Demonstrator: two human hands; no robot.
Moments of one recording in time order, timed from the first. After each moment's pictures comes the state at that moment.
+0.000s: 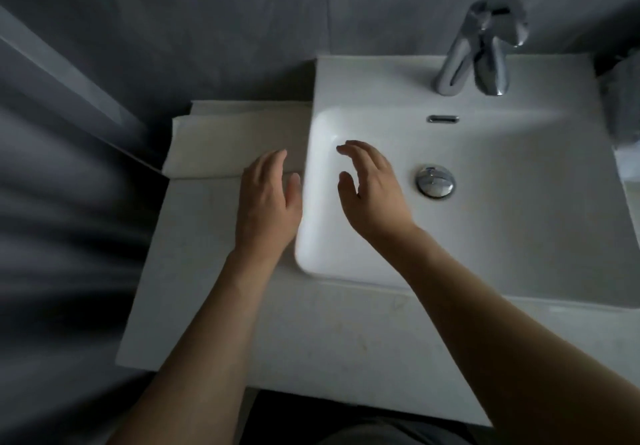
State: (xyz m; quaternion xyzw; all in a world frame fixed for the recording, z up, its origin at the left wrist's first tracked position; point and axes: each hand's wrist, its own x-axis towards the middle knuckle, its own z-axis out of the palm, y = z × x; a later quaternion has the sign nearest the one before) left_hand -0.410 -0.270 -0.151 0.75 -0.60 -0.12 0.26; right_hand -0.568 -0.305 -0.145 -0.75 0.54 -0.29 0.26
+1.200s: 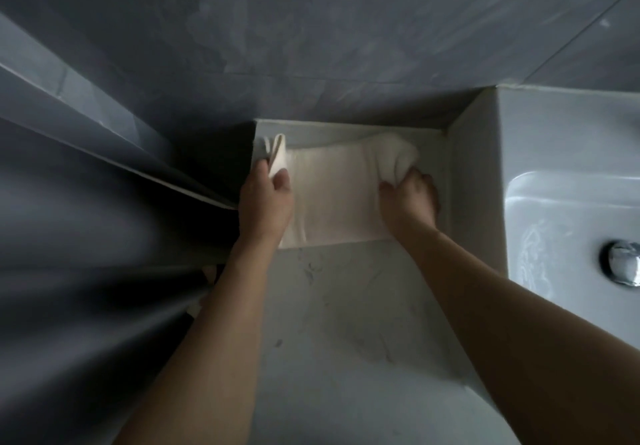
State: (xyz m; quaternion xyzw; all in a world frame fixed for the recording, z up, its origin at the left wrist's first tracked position) left_hand -0.134 -0.446 -0.268 0.83 -0.44 -0.26 0.24; right_hand -0.331 -0.474 -0.281 -0.52 0.82 -0.06 0.26
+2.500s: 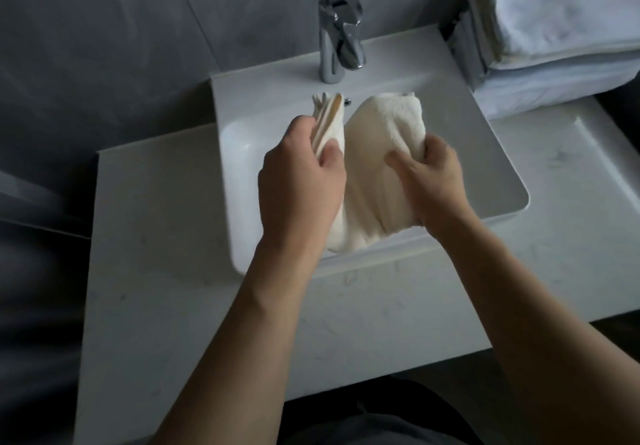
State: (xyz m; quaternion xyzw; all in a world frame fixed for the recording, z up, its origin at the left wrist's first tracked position) left_hand -0.558 -0.255 -0.065 0.66 -0.64 -0.19 0.34; right_hand -0.710 -0.254 -0.113 -0.39 0.75 -0.43 0.32
